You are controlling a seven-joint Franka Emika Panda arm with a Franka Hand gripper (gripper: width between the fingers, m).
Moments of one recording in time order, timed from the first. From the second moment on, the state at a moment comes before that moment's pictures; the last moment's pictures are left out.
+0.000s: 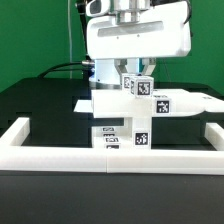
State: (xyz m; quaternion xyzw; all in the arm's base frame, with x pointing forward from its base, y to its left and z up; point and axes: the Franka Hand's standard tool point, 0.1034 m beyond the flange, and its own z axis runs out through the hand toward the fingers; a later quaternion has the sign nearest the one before) arm 0.543 -0.006 0.108 -0.92 0.38 -0.06 0.05
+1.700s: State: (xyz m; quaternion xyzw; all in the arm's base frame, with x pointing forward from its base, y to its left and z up) arm 0.541 -0.003 0.114 -0.98 -0.19 -0.08 0.00
